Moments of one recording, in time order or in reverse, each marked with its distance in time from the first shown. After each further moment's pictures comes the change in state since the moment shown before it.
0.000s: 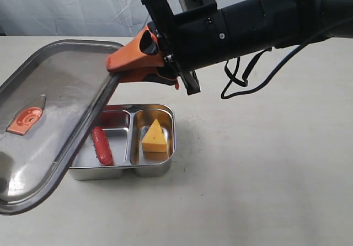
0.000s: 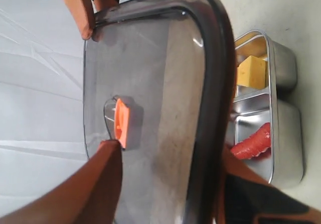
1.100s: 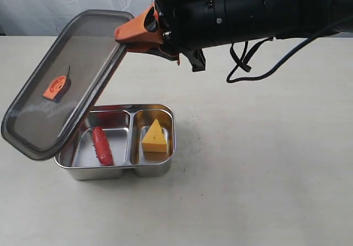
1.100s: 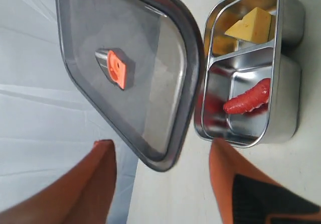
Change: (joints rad) left arm 0.000 0.000 0.000 0.255 -0.030 -0.281; right arm 0.007 -0.055 0.000 0.068 -0.251 -0.051
